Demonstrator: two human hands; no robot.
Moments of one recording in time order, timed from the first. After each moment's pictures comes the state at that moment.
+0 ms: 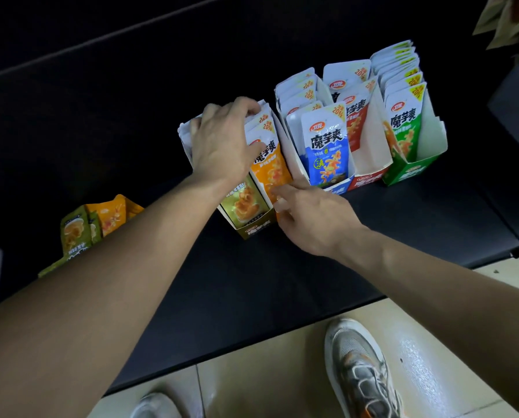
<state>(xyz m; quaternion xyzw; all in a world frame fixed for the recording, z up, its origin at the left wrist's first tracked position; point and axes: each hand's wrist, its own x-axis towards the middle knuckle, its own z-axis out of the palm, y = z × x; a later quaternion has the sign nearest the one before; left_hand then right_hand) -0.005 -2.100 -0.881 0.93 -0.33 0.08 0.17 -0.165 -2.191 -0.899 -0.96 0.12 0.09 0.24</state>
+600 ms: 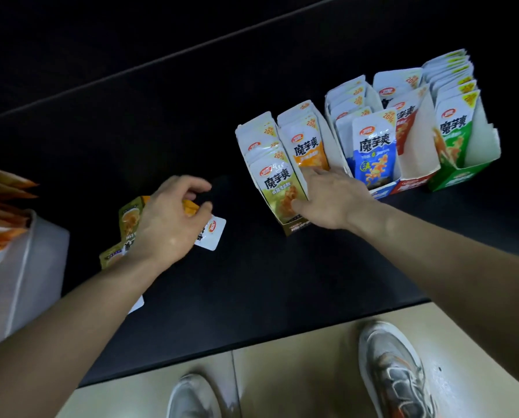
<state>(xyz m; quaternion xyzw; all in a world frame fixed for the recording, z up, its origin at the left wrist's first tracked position) -0.035 -1.921 -0.851 0.94 -0.22 -0.04 0.26 -0.116 -2.173 -0.884 -0.96 0.14 0.16 0.20</state>
